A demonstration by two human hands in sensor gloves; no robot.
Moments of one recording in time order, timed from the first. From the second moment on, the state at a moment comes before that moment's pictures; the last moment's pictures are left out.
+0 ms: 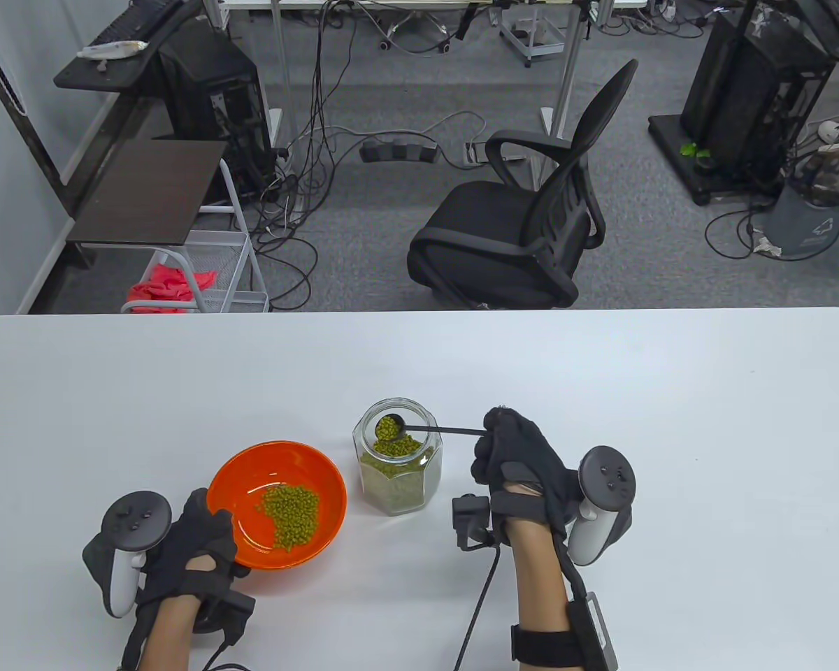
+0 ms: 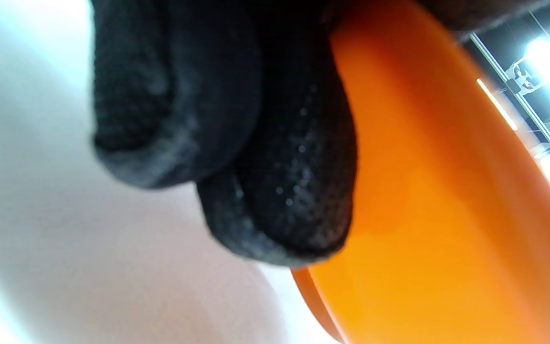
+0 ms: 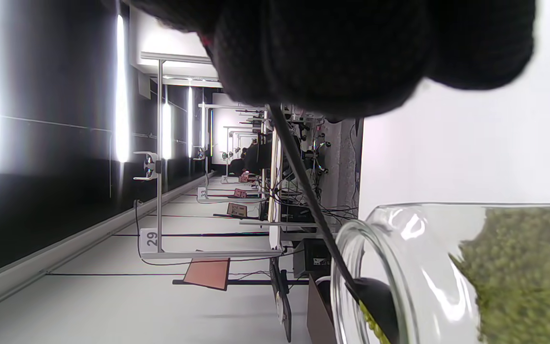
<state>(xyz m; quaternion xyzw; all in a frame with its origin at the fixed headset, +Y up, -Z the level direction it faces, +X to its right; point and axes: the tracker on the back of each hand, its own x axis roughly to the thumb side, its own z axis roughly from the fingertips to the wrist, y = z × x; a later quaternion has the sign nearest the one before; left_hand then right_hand) -0.334 -0.722 -0.300 -0.05 0.13 0.43 0.89 0.128 -0.677 -0.331 -0.15 -0.09 0.68 0.71</state>
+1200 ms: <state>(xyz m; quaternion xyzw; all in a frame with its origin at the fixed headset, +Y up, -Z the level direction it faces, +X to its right) -0.332 -0.724 -0.301 -0.05 0.12 0.43 0.89 0.022 -0.665 -0.320 0.02 0.03 0.71 0.70</state>
